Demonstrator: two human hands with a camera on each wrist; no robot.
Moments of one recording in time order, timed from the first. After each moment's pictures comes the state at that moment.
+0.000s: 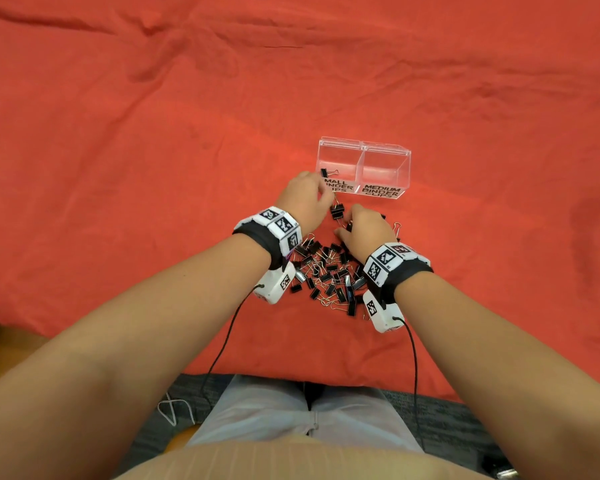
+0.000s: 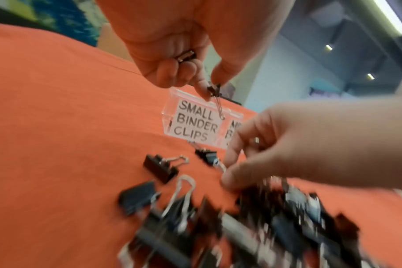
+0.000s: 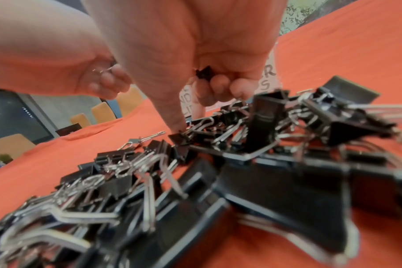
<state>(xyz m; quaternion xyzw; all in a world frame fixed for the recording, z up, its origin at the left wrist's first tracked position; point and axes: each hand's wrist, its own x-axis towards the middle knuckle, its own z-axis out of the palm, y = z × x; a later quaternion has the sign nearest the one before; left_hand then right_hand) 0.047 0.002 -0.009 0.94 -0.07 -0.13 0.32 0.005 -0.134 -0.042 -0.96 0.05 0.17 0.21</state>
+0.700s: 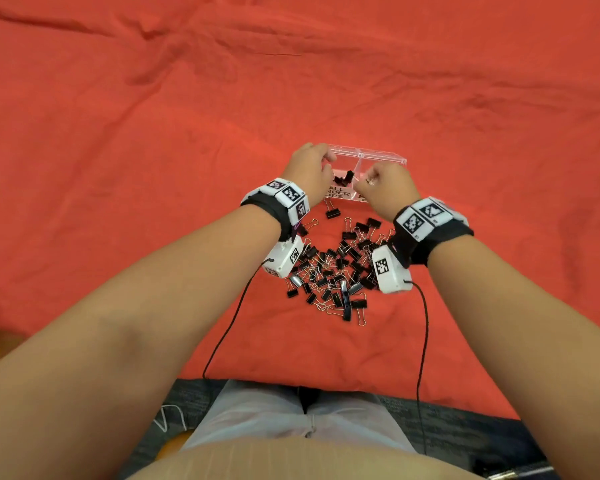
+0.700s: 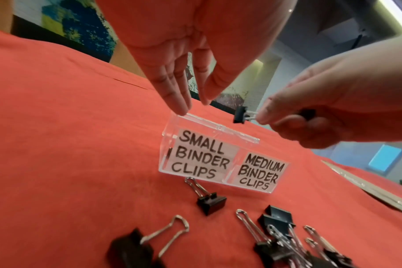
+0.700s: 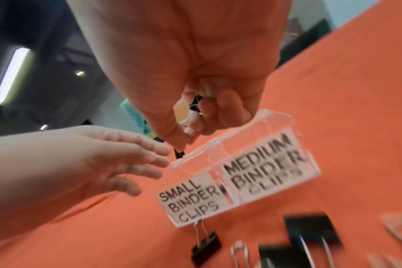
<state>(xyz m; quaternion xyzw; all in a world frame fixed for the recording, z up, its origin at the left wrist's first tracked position) 0.093 -0.008 0.002 0.92 -0.06 -0.10 0.36 0.063 -0.161 0.015 -0.93 0.09 0.14 0.32</state>
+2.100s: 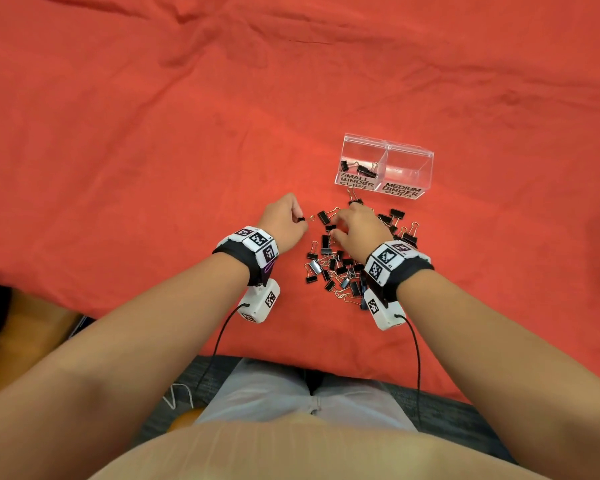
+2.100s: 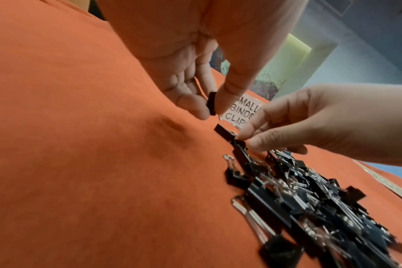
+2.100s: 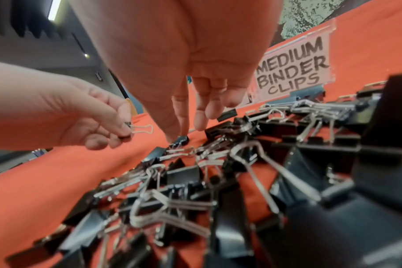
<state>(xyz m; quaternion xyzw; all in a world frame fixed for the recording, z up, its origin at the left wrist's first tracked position) 0.005 0.070 -0.032 0.89 0.06 -0.20 0.40 0.000 -0.103 -0.038 -0.96 -0.07 0.20 0.20</state>
